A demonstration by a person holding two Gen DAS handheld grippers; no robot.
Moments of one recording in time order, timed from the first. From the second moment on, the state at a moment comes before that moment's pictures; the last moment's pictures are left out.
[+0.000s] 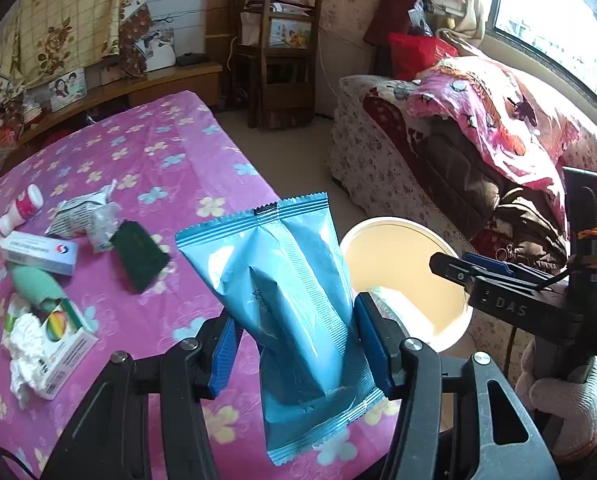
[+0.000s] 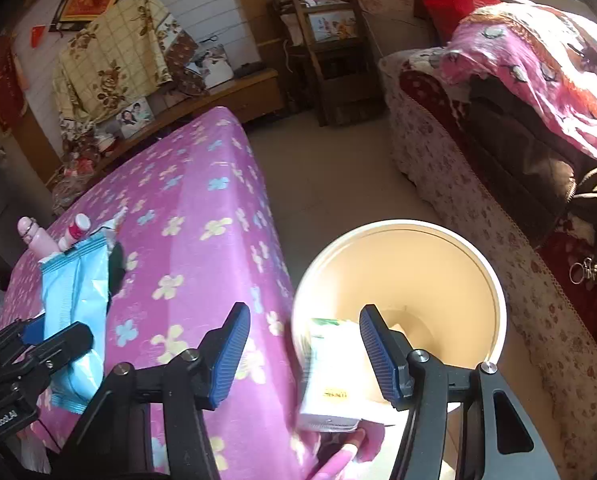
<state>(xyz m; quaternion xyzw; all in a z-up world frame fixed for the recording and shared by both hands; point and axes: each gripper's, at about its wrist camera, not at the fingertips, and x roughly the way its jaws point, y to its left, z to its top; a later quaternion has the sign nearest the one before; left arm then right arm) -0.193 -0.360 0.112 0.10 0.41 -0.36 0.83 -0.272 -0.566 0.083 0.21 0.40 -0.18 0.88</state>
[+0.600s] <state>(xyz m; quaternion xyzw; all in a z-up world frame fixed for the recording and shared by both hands) -0.187 -0.421 0.075 0.11 0.44 -0.39 0.80 -0.290 -0.610 0.053 0.27 0.38 -0.24 0.85</state>
